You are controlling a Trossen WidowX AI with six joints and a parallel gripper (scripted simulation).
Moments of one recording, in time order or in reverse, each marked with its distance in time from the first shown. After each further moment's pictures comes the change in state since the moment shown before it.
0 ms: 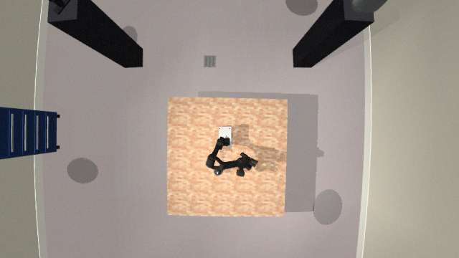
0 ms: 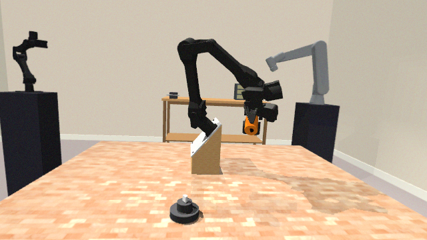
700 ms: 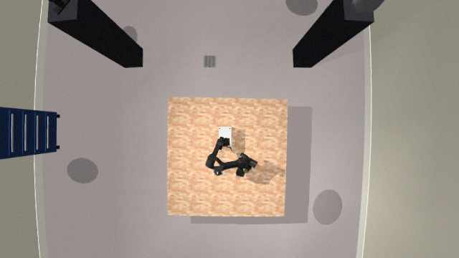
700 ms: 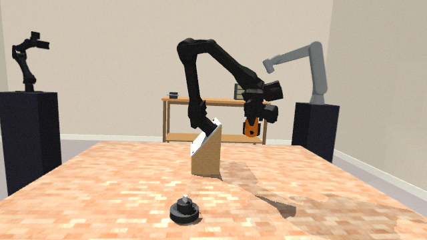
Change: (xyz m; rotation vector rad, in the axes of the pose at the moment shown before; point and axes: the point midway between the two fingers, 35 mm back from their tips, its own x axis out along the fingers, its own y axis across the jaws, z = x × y) arm 0.004 0.004 0.001 0.006 0.001 0.028
